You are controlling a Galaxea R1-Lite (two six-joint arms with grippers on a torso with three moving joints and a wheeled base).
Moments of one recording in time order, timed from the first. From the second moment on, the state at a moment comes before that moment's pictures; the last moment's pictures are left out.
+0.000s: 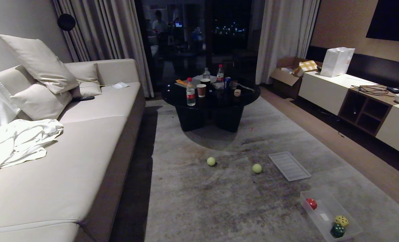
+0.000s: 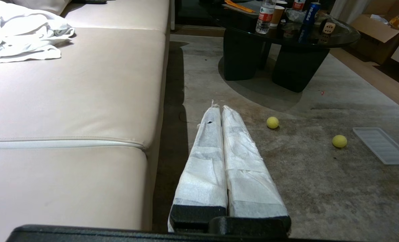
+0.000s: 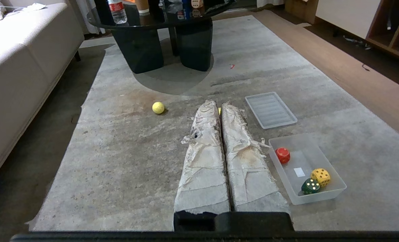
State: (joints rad) left arm 0.00 0.00 0.00 0.00 0.06 -0.08; right arm 0.00 0.00 0.00 -0.03 0.00 0.04
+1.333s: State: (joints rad) left arm 0.00 0.00 0.00 0.00 0.06 -0.09; right arm 0.00 0.00 0.00 -0.03 0.00 0.04
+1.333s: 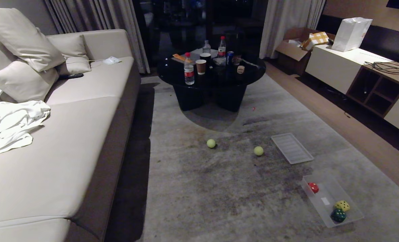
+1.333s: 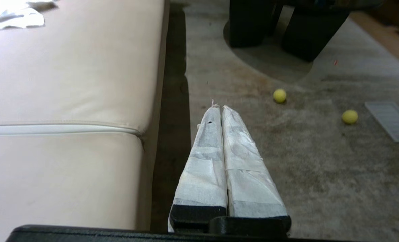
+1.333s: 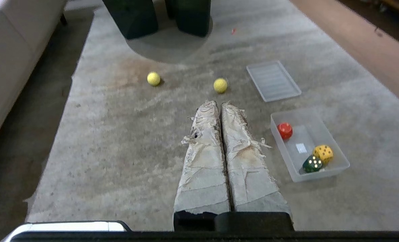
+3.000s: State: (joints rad) left arm 0.00 0.00 0.00 0.00 0.06 -0.09; right arm 0.00 0.00 0.00 -0.03 0.00 0.04
